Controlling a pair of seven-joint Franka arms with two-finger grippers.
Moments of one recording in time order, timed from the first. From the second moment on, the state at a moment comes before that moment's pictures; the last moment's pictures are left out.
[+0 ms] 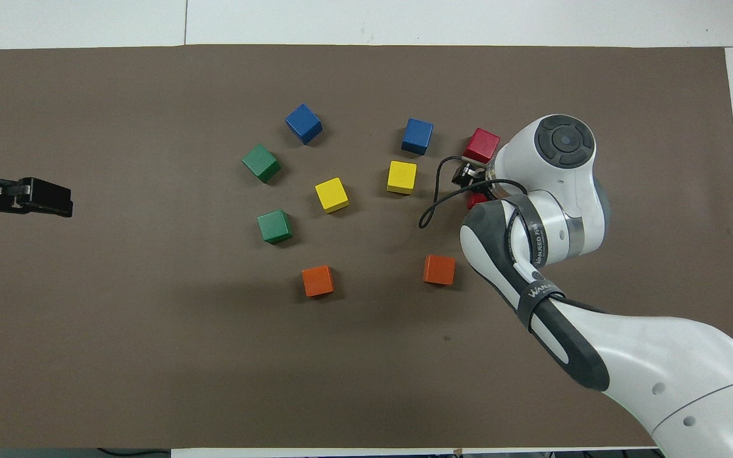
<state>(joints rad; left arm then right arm) 0.01 -0.04 -0.08 -1.68 0.05 1.62 -0.02 0.34 0.40 -0.08 -1.87 0.05 2.29 0.72</state>
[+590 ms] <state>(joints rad) 0.01 -0.04 -0.08 -1.68 0.05 1.62 -0.02 0.33 0.40 -0.08 -1.86 0.05 2.26 0.65</state>
